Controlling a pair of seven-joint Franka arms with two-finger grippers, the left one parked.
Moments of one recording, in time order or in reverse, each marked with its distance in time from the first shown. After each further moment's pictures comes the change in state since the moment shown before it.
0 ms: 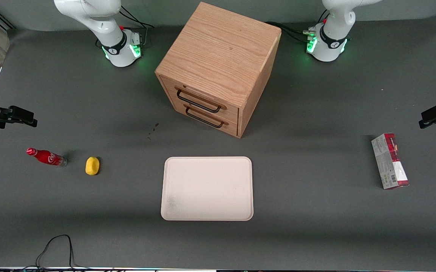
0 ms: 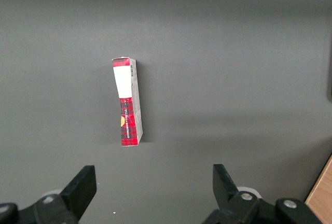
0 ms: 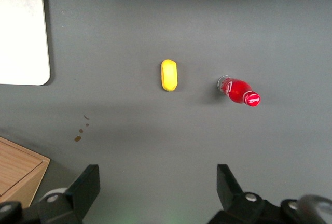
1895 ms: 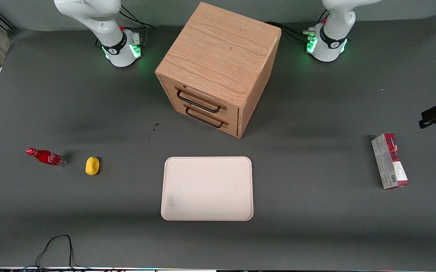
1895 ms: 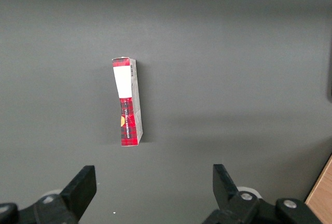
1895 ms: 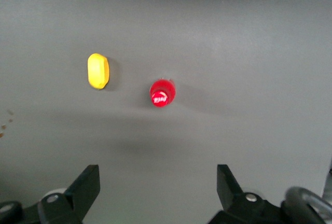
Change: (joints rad) arm 0.000 0.014 -0.353 -0.195 0.069 0.273 -0.435
